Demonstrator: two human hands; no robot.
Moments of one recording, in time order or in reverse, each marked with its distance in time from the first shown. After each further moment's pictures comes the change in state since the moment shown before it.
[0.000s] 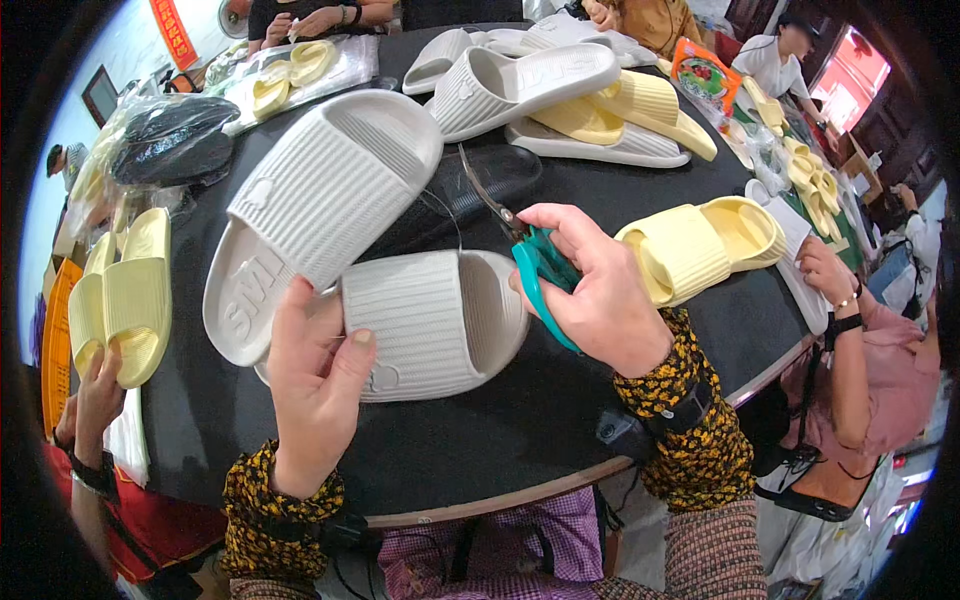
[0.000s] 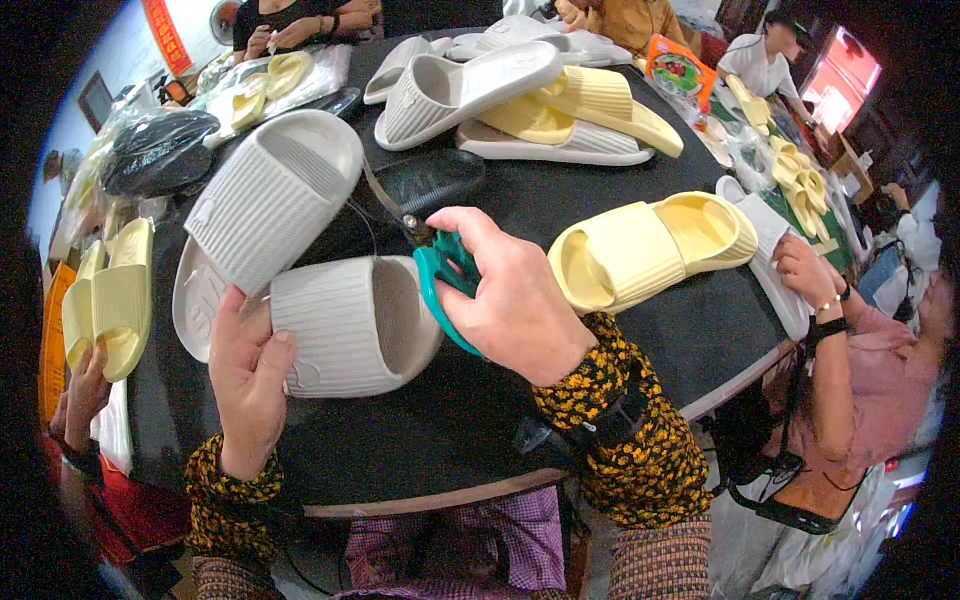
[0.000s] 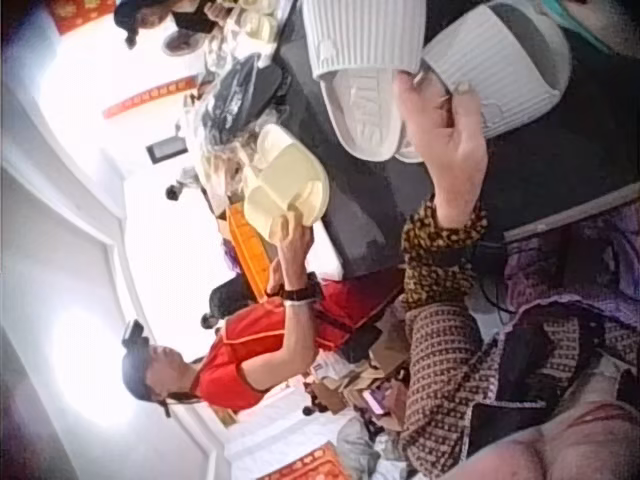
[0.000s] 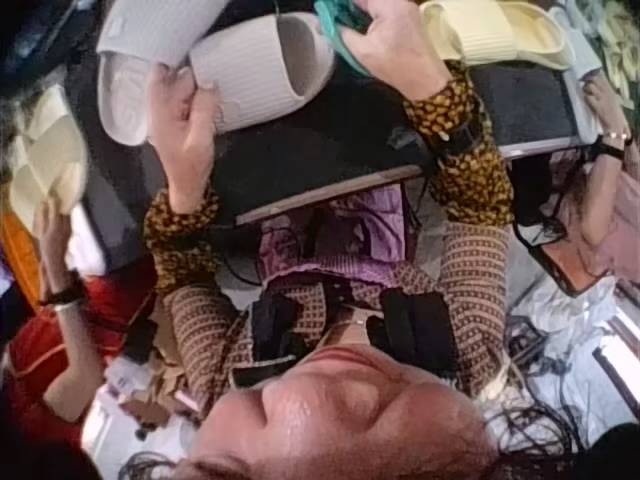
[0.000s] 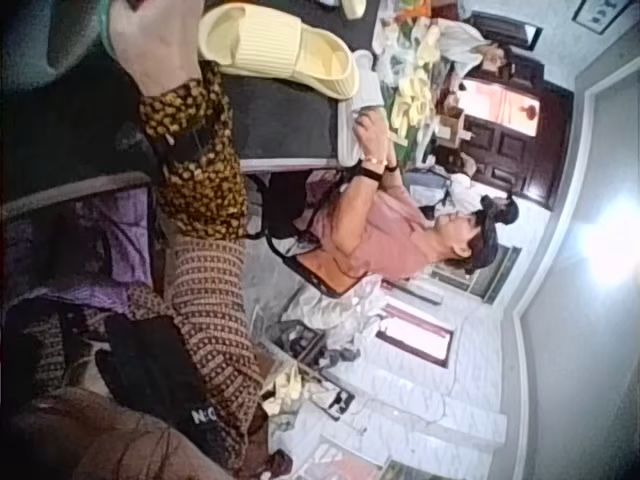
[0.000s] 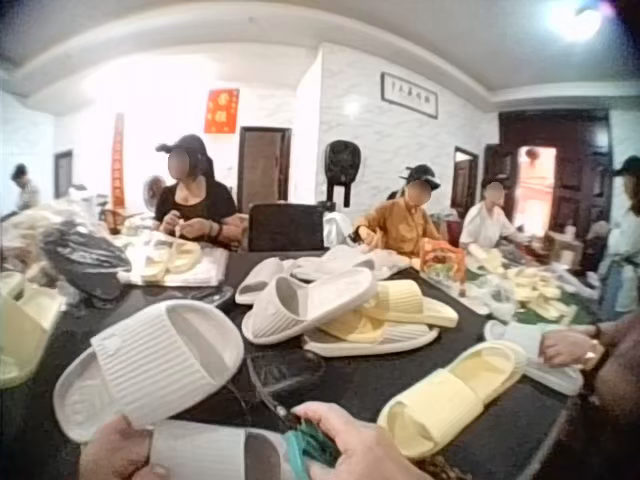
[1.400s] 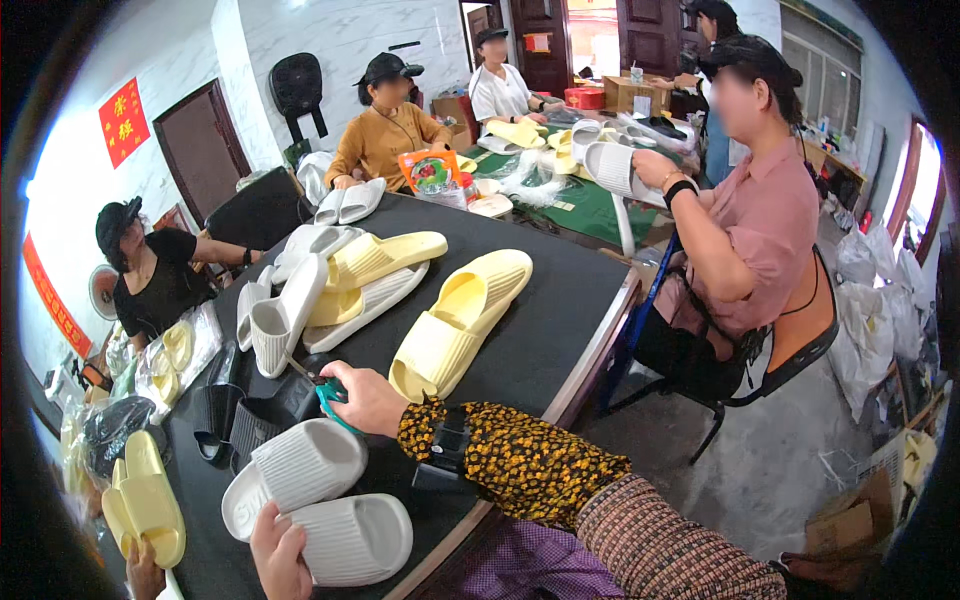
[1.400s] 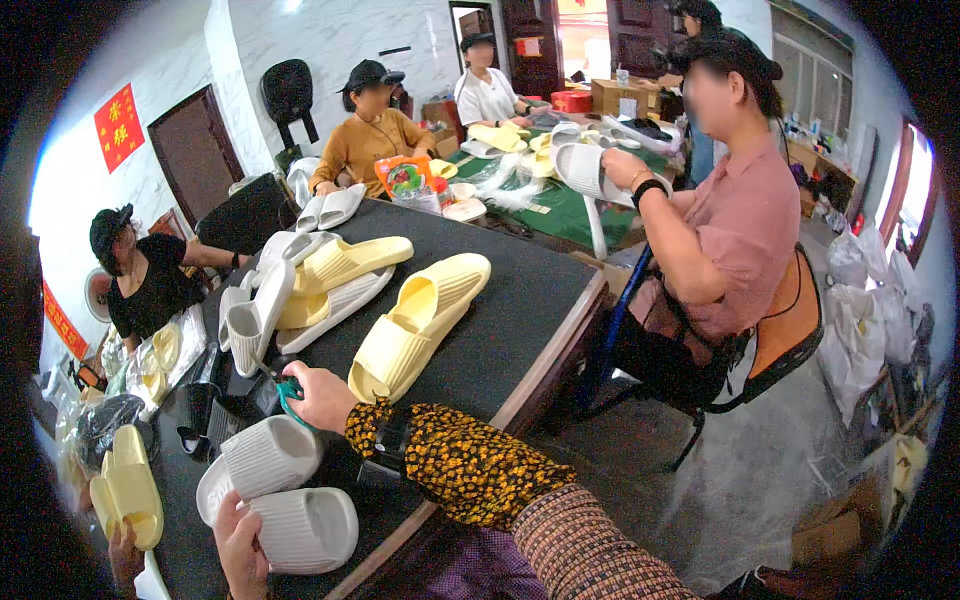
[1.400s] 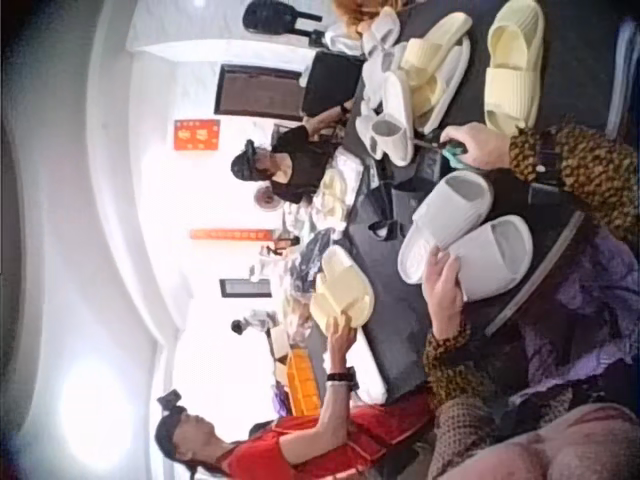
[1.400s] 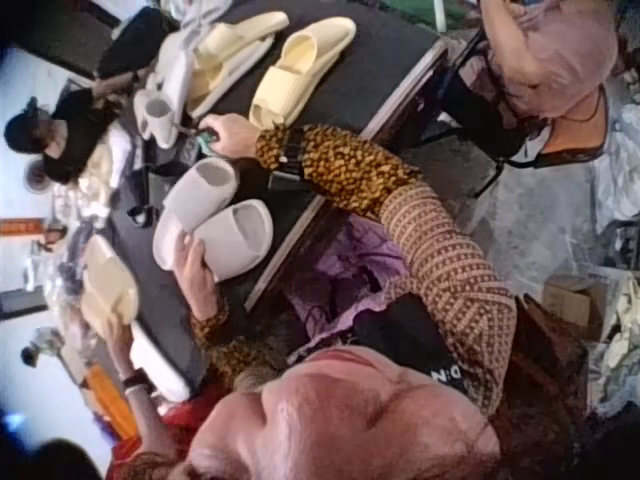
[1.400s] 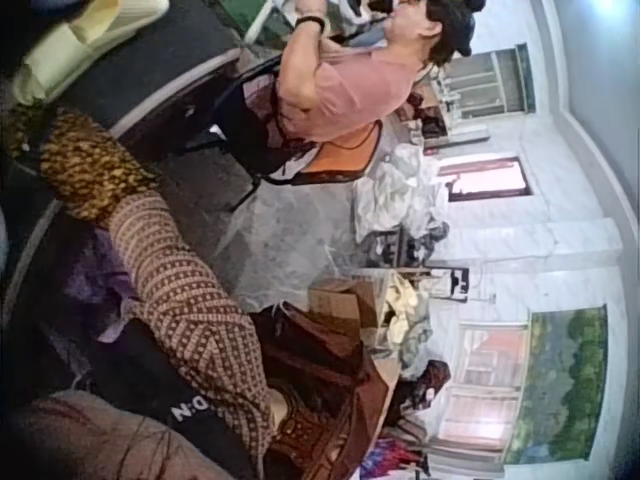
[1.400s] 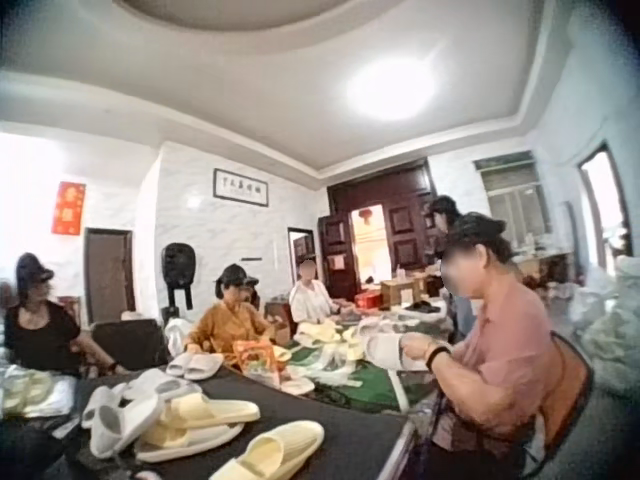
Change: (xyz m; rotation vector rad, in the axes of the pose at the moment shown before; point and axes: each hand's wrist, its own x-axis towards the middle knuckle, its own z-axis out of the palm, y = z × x) left_hand -0.013 0.046 0.023 -0.360 -0.135 -0.329; right_hand 0.015 0.048 0.001 -0.003 0.361 -0.042
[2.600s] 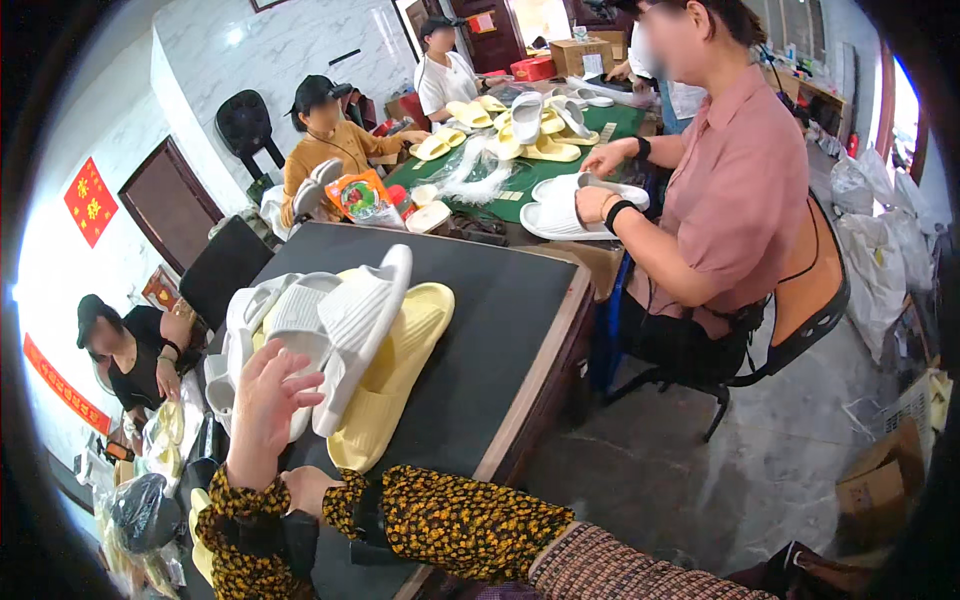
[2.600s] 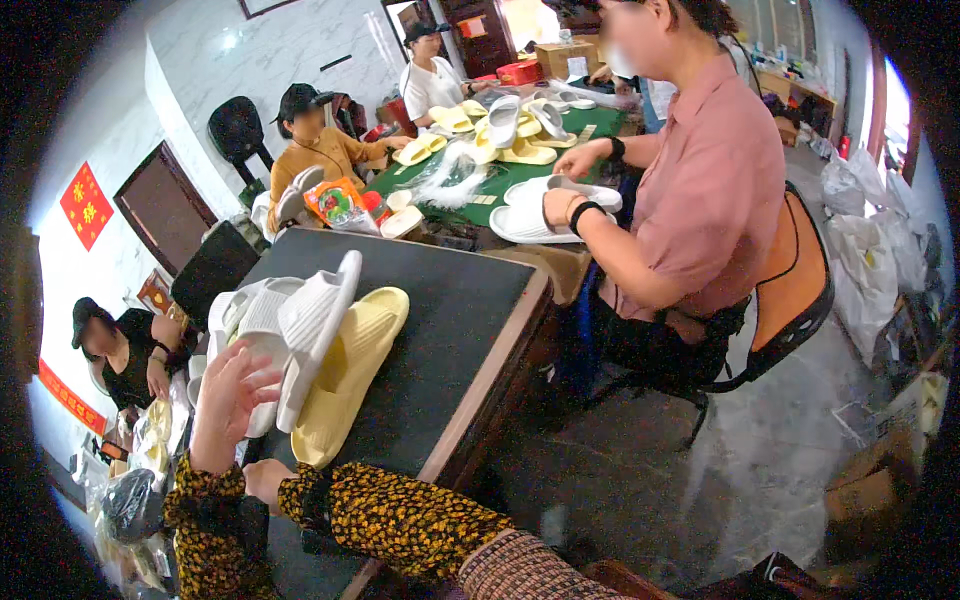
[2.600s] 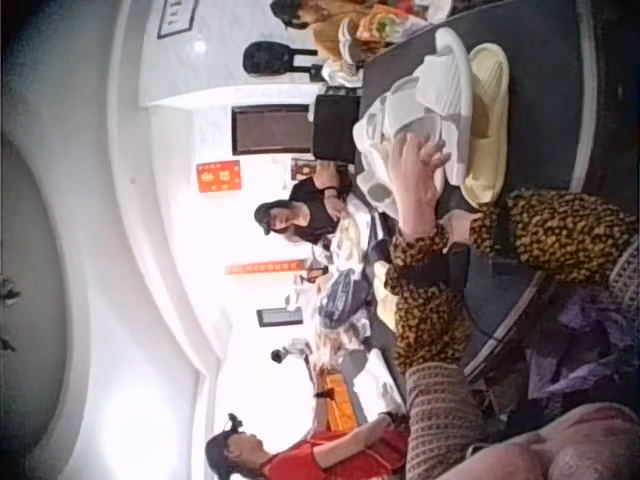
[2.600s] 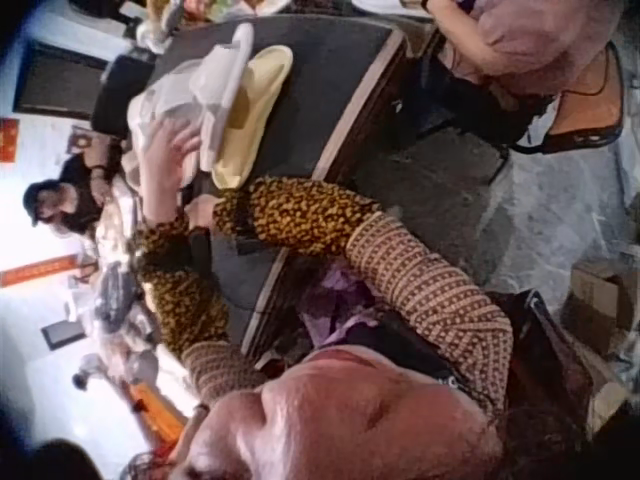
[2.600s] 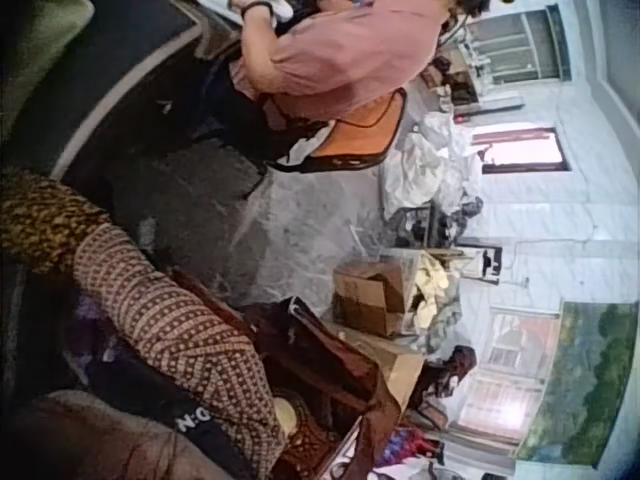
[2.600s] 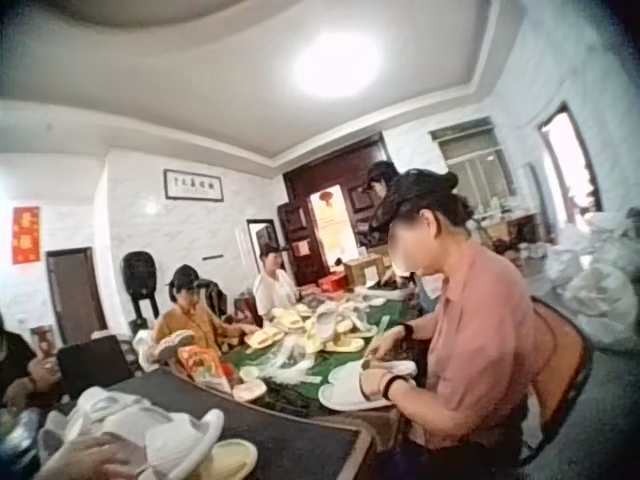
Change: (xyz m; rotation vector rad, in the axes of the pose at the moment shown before) left_hand 0.186 0.035 0.233 0.203 -0.324 -0.049; right_hand -0.006 0.020 0.059 -0.474 -0.163 0.241
